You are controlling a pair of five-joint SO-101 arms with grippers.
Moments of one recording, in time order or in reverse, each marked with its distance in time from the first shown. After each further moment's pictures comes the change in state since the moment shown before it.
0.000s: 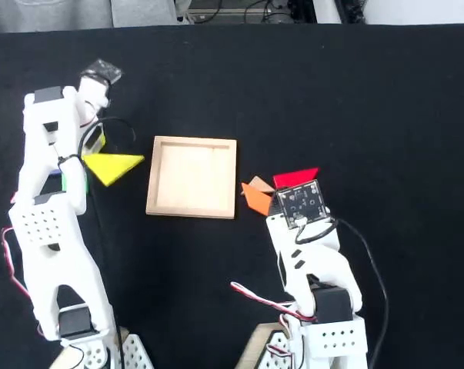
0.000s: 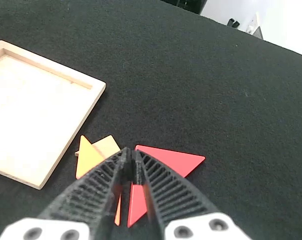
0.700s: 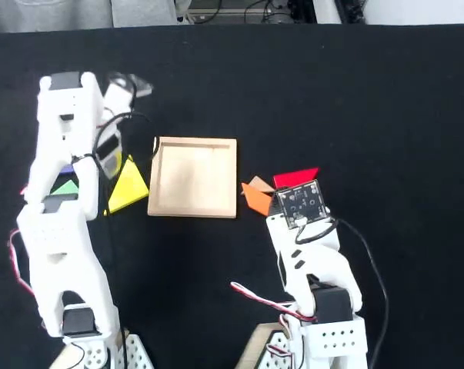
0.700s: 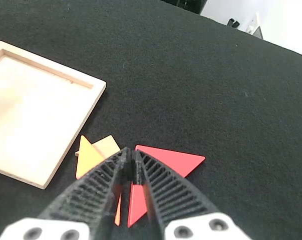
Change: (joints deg) left arm 6.3 -8.0 0.0 26.4 -2.5; right arm 0.0 0.0 0.0 0.0 0.0
